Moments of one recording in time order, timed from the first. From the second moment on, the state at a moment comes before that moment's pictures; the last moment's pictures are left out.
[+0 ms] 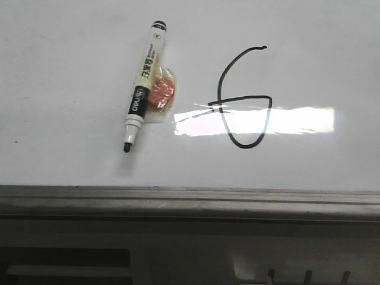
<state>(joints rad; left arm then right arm) -1.38 0.56 -0.34 -1.80 -0.43 1.49 1.39 0.05 -0.47 -0.45 0.91 0.53</state>
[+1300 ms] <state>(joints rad) -0.24 -0.01 0.00 -0.14 0.34 0.01 1.39 0.05 -0.47 -0.45 0.91 0.53</state>
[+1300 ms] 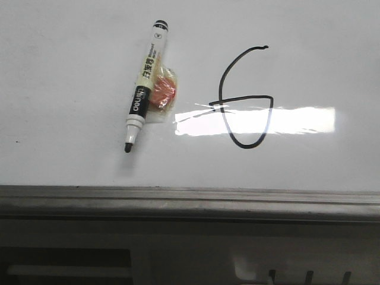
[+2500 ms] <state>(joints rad) -0.24 -0.01 0.00 -0.14 0.34 0.01 0.69 0.05 -0.28 -0.28 0.44 0.31</state>
